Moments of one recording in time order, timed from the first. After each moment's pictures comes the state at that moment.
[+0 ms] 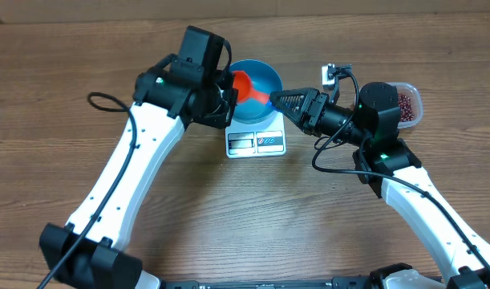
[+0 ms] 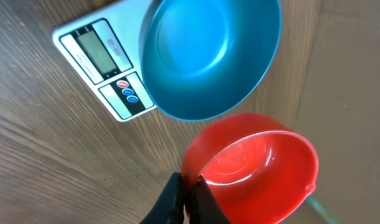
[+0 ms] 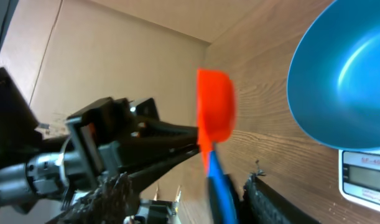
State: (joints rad) left arm -0.40 1.69 1.66 -1.00 0.18 -1.72; right arm 0.27 1.36 0.84 0.28 -0.79 1.07
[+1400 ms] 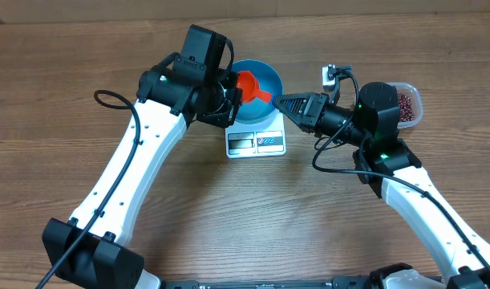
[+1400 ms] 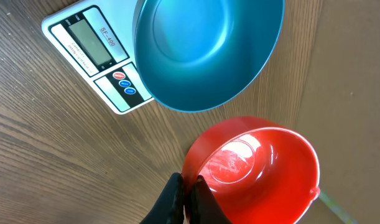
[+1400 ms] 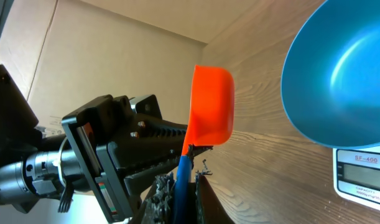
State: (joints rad) left arm -0.40 1.69 1.66 -0.99 0.23 -1.69; right arm 0.27 1.36 0.84 0.26 -0.78 1.06
